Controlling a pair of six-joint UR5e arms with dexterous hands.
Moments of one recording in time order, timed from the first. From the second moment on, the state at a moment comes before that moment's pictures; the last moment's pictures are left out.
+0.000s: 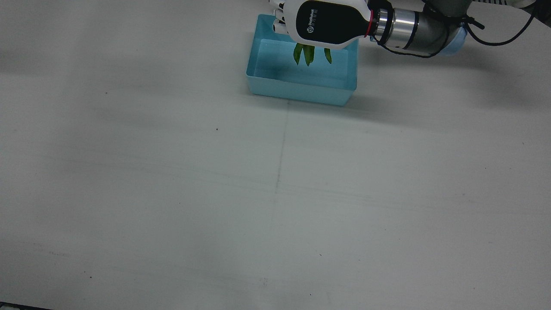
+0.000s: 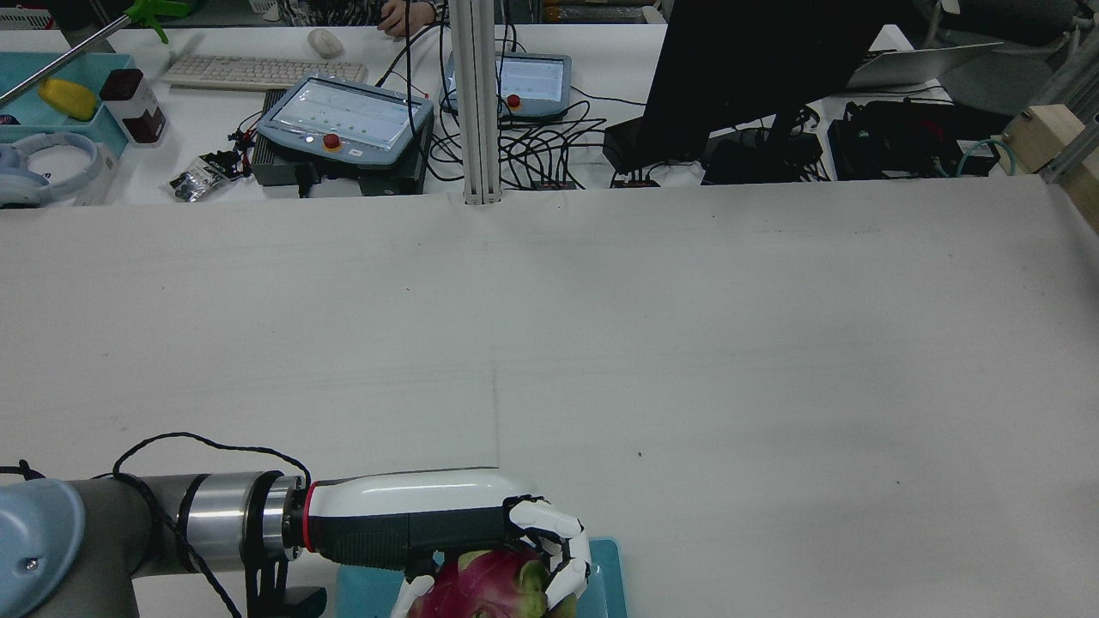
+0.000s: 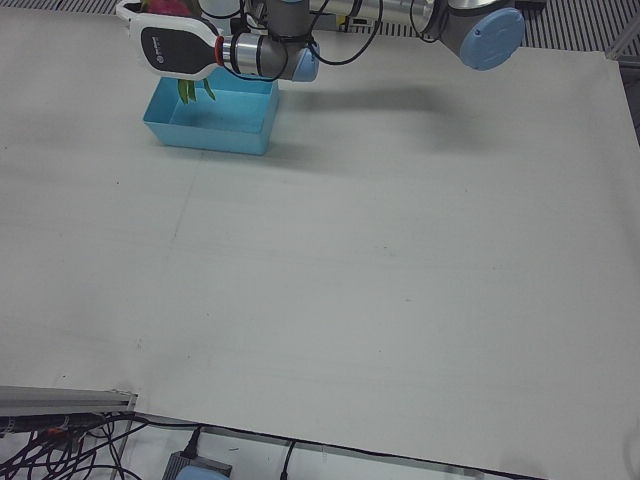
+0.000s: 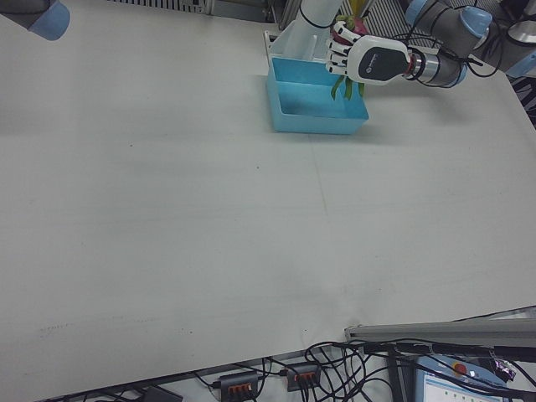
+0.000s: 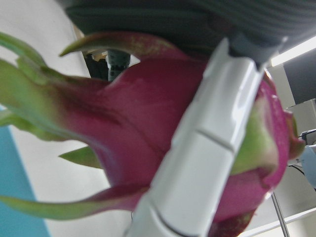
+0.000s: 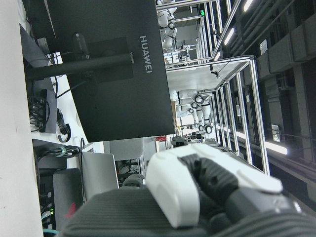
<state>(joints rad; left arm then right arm) -0.47 -2.03 -2.09 0.10 1.90 0.78 1.49 -1.65 1.68 -3.22 -1.55 0.16</state>
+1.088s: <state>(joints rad) -0.42 -1.61 -2.18 -0.06 1.90 0.72 1.49 -1.65 1.68 -3.22 -1.55 0.16</state>
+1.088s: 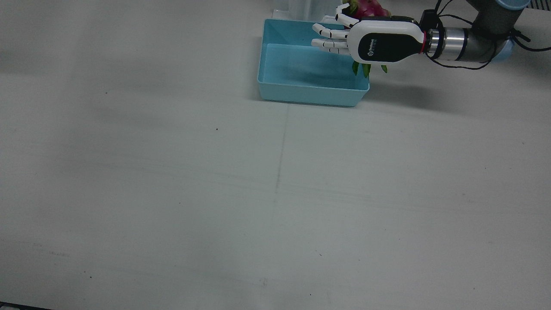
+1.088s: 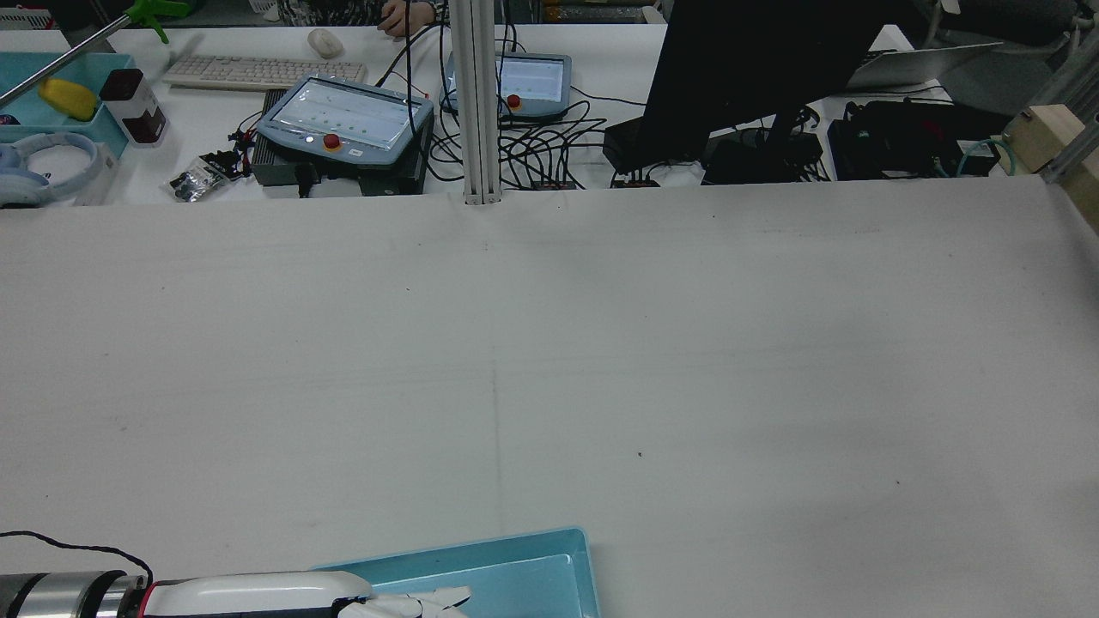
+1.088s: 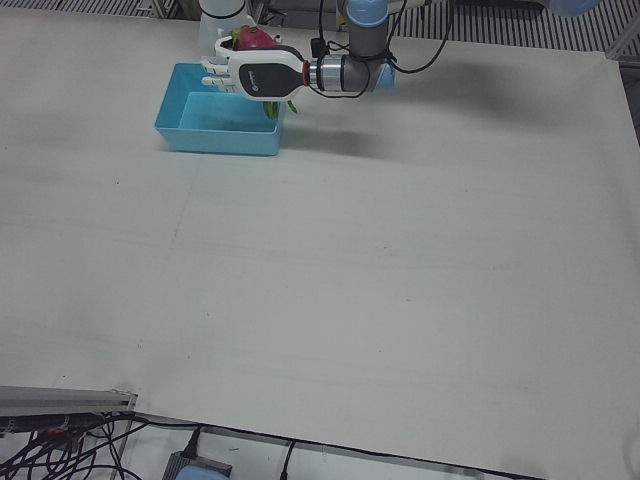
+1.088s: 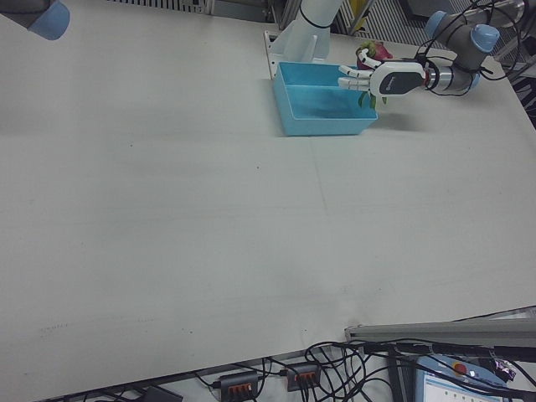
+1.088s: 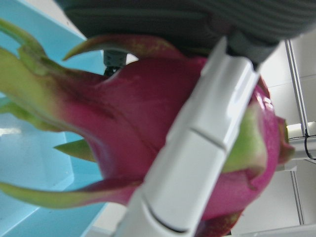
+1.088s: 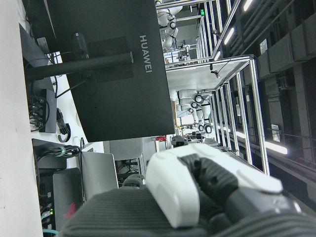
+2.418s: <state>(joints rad) -0.50 -1.91 -2.17 0.20 1.84 0.71 1.49 -1.65 1.68 -3.22 -1.55 0.16</state>
